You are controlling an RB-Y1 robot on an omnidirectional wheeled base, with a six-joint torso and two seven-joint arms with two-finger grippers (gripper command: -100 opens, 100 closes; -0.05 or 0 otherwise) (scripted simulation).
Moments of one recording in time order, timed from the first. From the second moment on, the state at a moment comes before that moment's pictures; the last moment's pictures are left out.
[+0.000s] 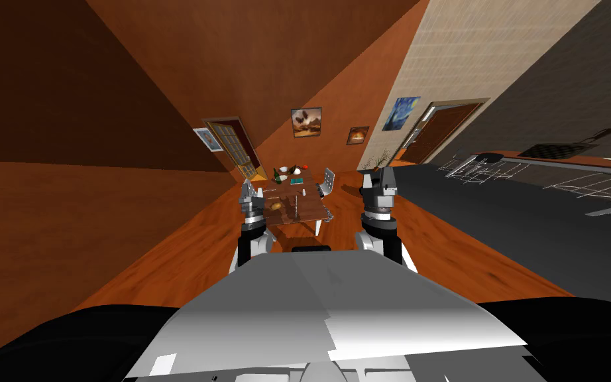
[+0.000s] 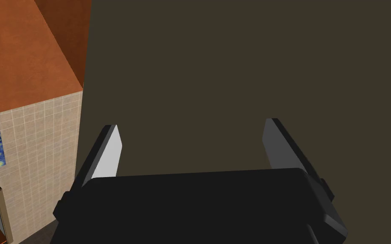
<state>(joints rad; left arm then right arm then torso) 0.46 0.00 -0.03 -2.29 0.05 -0.43 0.08 0.49 -0.02 0.03 -2.40 0.09 -0.54 0.11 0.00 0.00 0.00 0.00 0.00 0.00</state>
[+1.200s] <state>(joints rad) 0.32 0.16 -0.03 -2.11 0.07 -0.23 0.10 0.49 -0.02 0.03 -2.40 0.09 -0.54 0.11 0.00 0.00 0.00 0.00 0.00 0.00</state>
